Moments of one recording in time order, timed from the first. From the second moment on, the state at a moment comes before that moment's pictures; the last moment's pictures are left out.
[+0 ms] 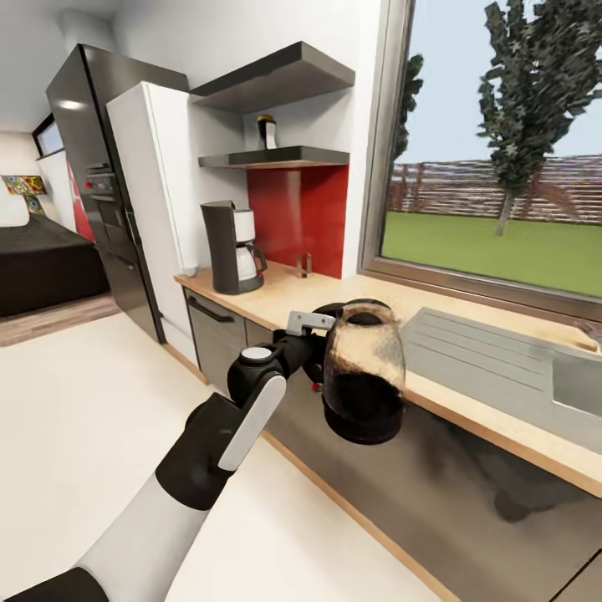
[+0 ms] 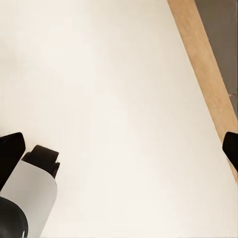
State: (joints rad) left arm -0.80 -0.17 -0.55 -1.48 0.44 0.82 0.38; right arm -0.21 -0.15 0.22 -0.07 0.21 -0.24 0.01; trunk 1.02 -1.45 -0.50
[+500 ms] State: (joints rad) left arm -0.80 -0.17 -0.55 -1.48 0.44 0.82 0.38; right arm -0.21 -0.14 0.22 -0.07 0.21 -0.24 0.01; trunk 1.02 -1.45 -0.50
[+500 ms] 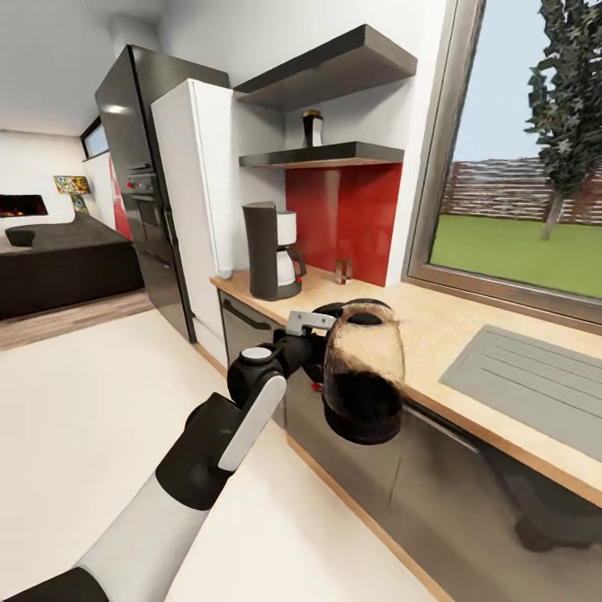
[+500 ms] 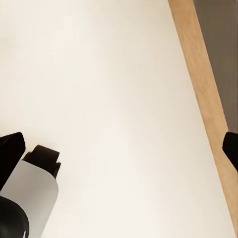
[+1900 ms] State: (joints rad) left arm -0.80 -0.17 -0.55 -1.49 0.45 0.80 0.38; right arm -0.21 -0.14 0.22 -0.07 0.21 -0.24 0.01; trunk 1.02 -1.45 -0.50
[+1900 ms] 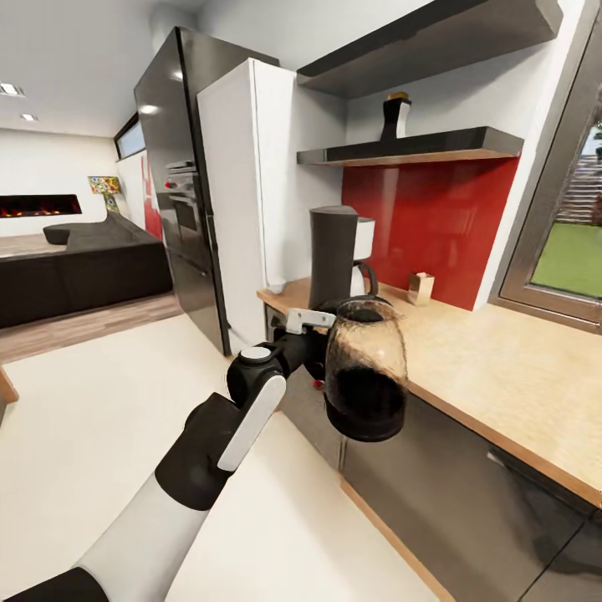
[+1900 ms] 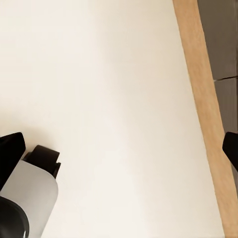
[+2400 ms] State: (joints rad) left arm -0.80 -0.17 -0.55 -1.49 0.45 0.80 0.38; right arm -0.21 -0.14 0.22 -0.07 0.21 -0.24 0.01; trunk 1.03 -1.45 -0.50
